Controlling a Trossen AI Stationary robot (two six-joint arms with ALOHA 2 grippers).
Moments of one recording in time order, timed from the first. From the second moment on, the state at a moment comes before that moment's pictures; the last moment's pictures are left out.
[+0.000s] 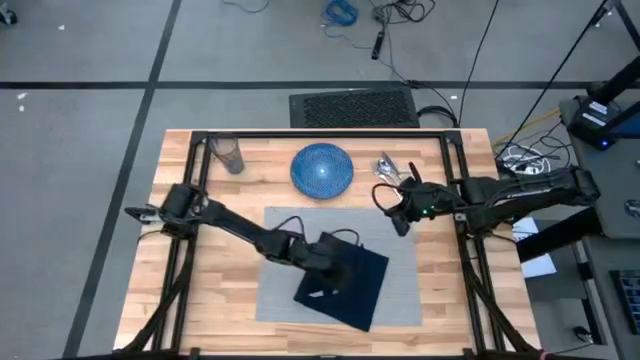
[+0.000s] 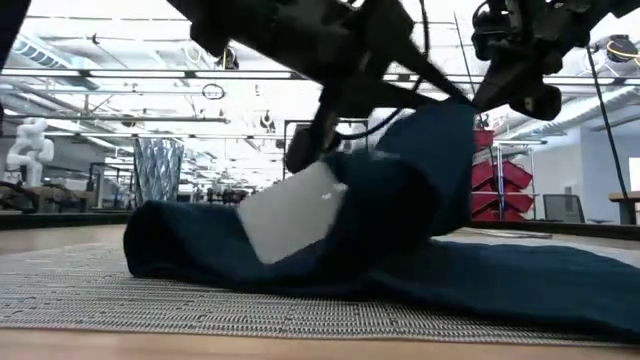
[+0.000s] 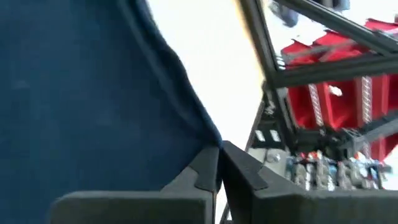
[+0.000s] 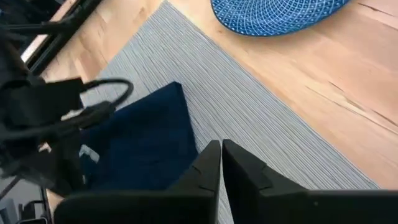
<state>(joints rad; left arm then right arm) -0.30 1.99 1.24 0.26 0.05 -1.23 0.07 0.92 0.69 -0.54 0.15 0.82</state>
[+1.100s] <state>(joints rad) -0.19 1.77 1.24 -0.42 -0.01 -0.92 0.50 1.12 0.69 -0.30 0.28 1.13</state>
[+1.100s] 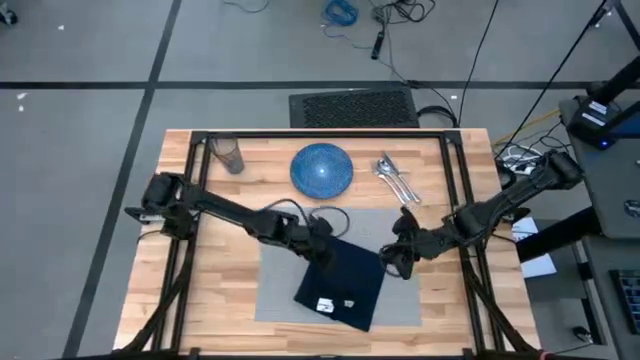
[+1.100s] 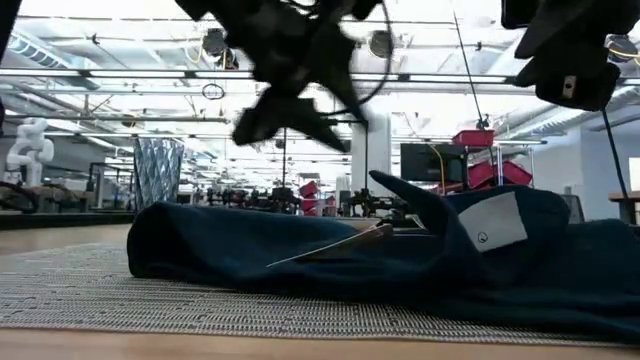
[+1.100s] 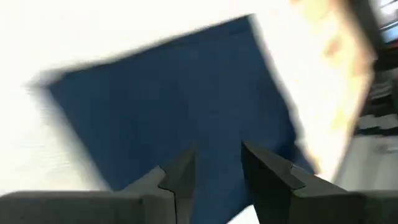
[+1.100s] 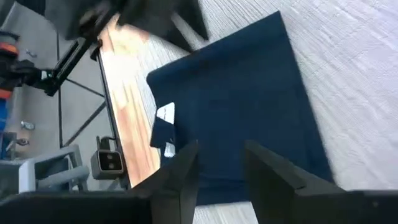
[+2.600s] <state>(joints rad) -0.13 1.74 1.11 -0.69 0.08 -0.41 0.77 1.55 0.71 0.12 0.43 1.71</state>
